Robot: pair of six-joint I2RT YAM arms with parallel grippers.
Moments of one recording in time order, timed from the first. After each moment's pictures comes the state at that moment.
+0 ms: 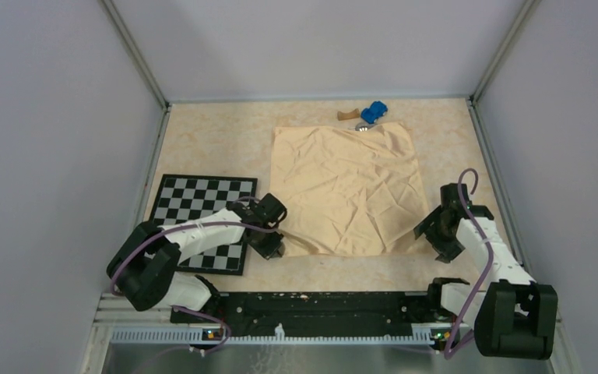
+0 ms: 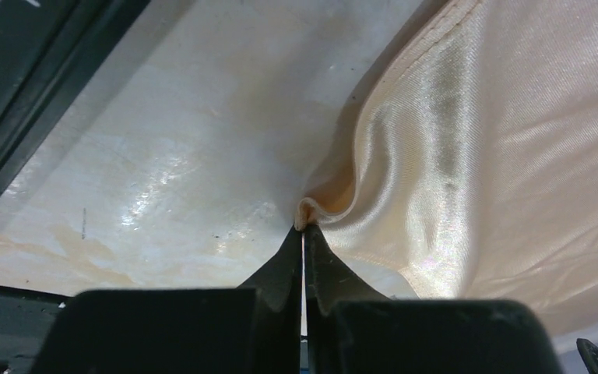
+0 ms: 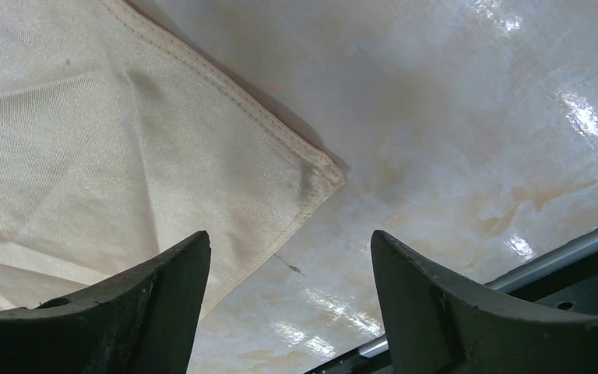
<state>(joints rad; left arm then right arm) -0.72 1.41 0.68 -0.65 -0.01 -1.56 -0.05 1.05 0.57 -0.85 0.11 0.82</state>
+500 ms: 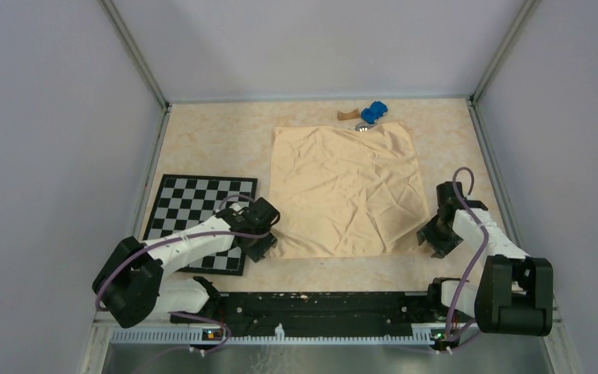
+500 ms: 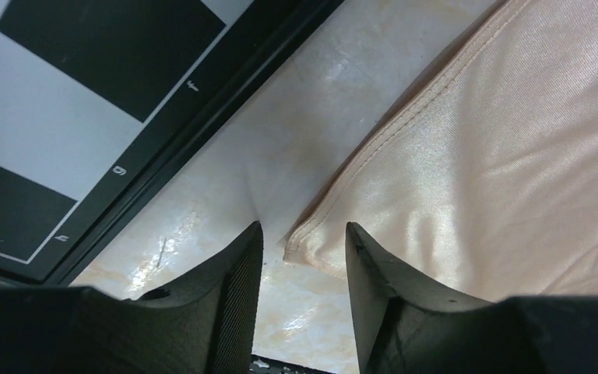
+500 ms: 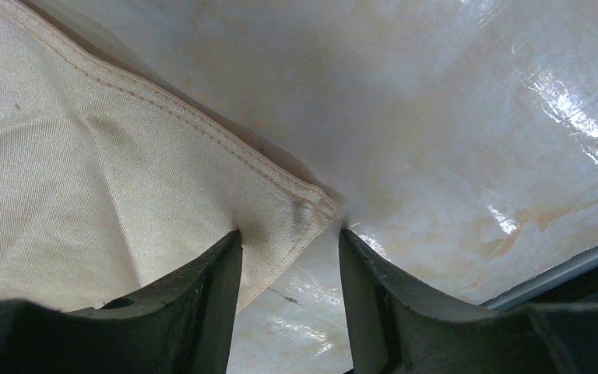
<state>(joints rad) -0.73 1.28 0.63 -0.67 -0.17 -1.51 -0.06 1.18 0.57 -0.80 0.15 0.84</state>
